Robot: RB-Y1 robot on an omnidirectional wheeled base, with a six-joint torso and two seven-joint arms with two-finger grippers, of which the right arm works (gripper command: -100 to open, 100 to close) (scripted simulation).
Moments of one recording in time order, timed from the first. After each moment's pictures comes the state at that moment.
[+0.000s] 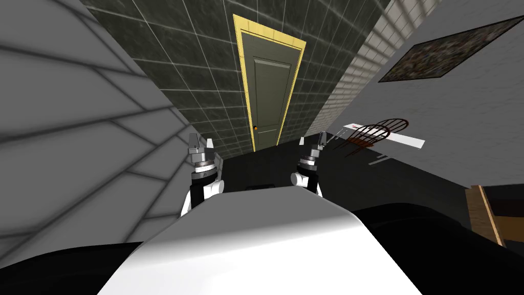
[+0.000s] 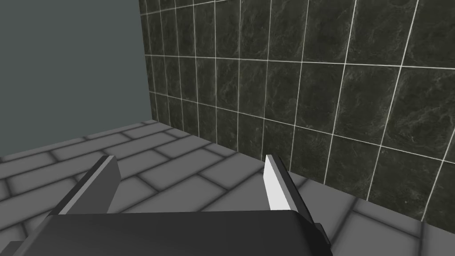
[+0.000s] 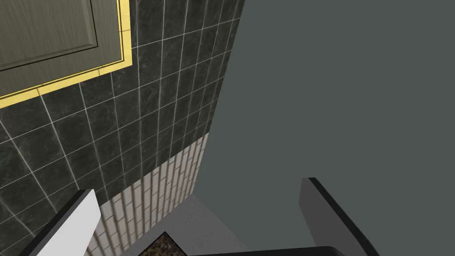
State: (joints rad) arm 0.47 0.04 -0.06 -2.26 -0.12 -0.54 -0.08
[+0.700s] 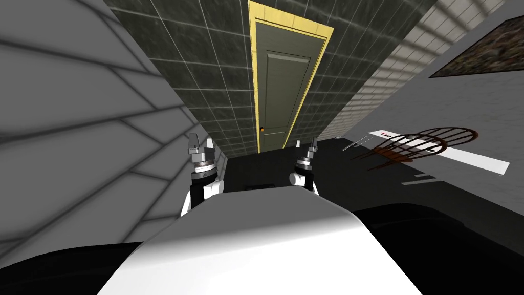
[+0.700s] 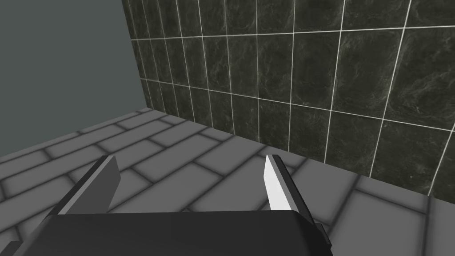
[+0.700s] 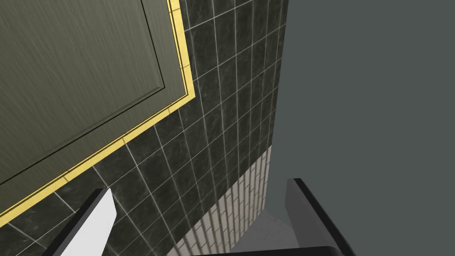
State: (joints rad) arm 0.44 -0.01 -0.05 -2.12 -0.21 -0.58 -0.19
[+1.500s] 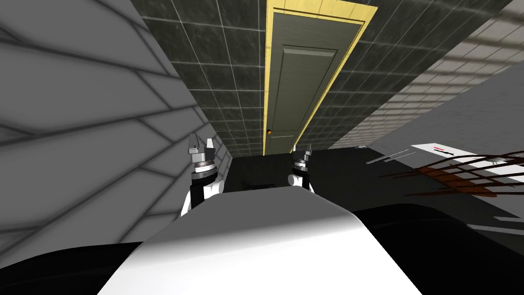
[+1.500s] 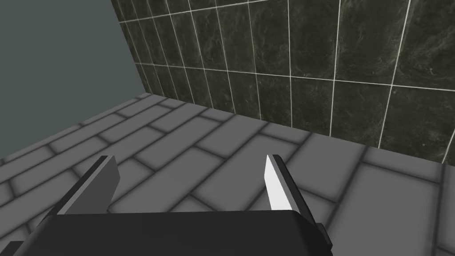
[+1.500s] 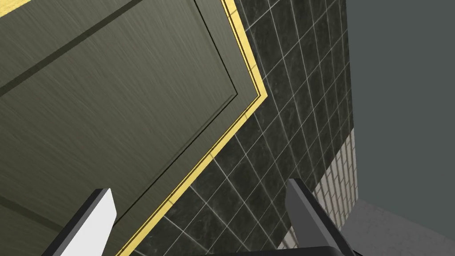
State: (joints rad) arm 0.41 -0.06 -0.03 -1.94 -0.33 -0.64 -0.34
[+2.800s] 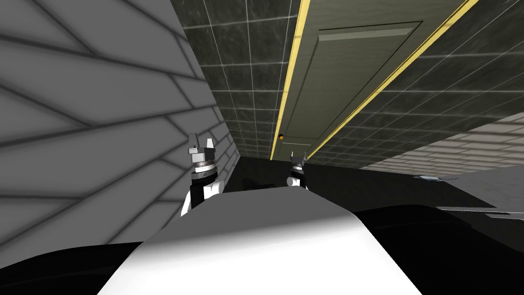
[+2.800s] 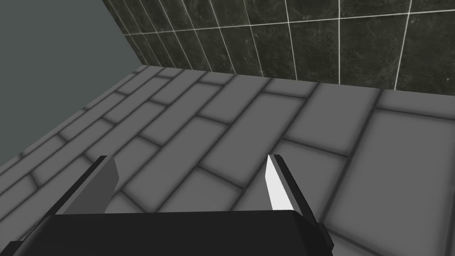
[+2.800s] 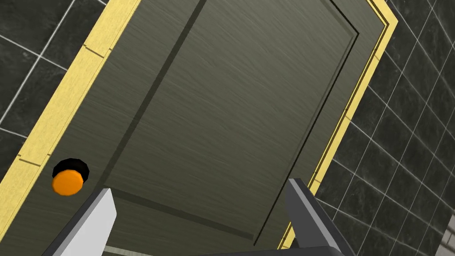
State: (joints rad) arm 0.36 -0.11 -0.01 -1.66 -0.52 -0.72 -0.58
